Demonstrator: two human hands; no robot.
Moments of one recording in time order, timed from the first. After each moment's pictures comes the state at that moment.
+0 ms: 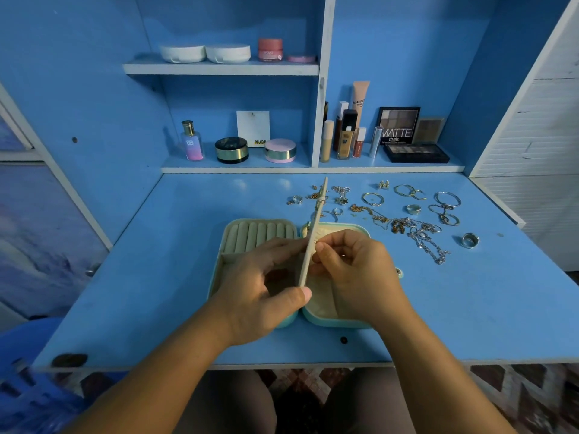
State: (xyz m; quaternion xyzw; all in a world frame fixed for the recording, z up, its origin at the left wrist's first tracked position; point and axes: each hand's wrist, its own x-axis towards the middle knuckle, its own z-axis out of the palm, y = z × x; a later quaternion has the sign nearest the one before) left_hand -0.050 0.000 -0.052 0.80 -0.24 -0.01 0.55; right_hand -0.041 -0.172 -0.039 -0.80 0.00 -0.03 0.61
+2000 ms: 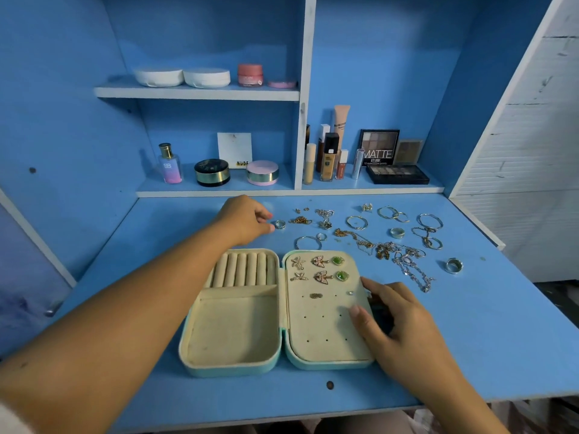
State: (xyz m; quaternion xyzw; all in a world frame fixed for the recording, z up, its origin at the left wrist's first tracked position) left_hand 0.119 -0.005 -0.029 0.95 -0.05 -0.01 0.30; right_hand -0.058 -0.245 -0.072 -0.92 -0.04 -0.12 0.37
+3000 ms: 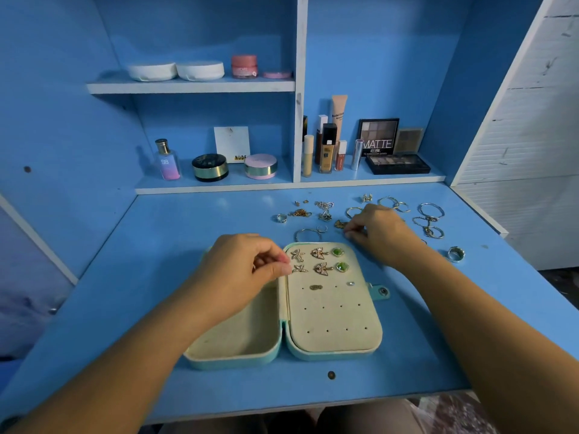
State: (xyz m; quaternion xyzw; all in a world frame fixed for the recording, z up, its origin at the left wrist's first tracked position) left_hand 0.001 -0.007 -0.022 0.91 -0.18 0.05 0.37; right_hand 0.079 -0.265 -0.048 -0.98 -0.12 -0.07 0.17
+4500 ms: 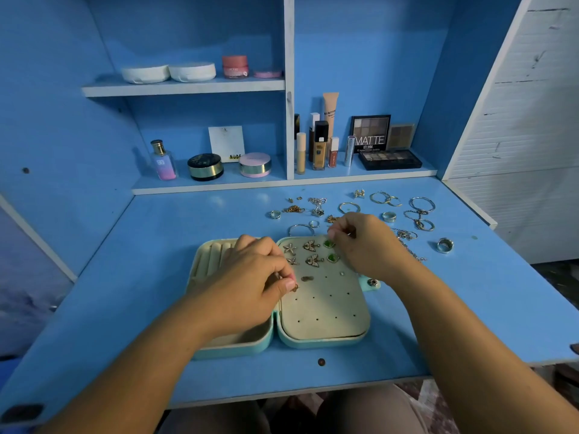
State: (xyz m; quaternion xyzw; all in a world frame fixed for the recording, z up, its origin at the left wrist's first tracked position) left_hand -0.019 -0.022 -0.025 0.94 -0.26 0.00 0.20; right_hand 0.021 -0.235 -0.028 -0.91 -0.01 -0.01 0.41
